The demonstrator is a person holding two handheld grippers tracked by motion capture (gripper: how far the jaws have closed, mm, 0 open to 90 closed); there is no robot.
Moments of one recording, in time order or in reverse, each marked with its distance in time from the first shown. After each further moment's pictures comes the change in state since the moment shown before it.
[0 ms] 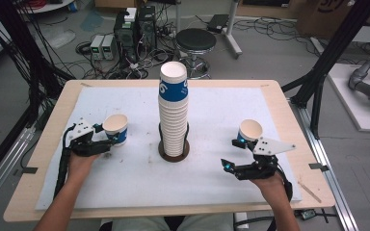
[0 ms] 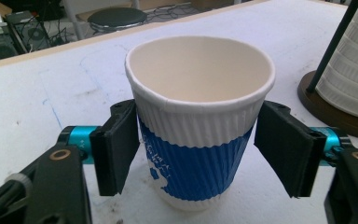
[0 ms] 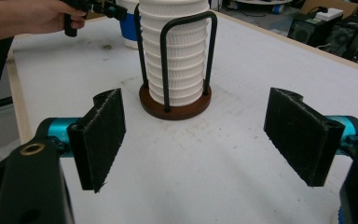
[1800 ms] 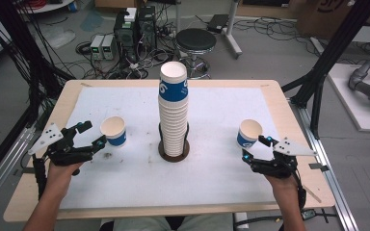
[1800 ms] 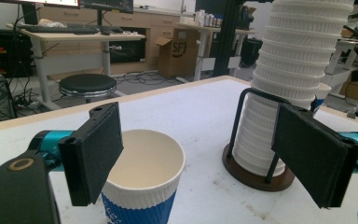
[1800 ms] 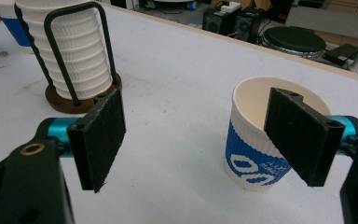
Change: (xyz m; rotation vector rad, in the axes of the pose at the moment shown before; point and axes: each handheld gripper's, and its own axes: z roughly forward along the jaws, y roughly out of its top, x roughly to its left) left arm -0.011 0.020 -0.064 -0.297 -0.158 -0.063; right arm -0.017 -0.018 -0.034 -0.003 -0.334 0.108
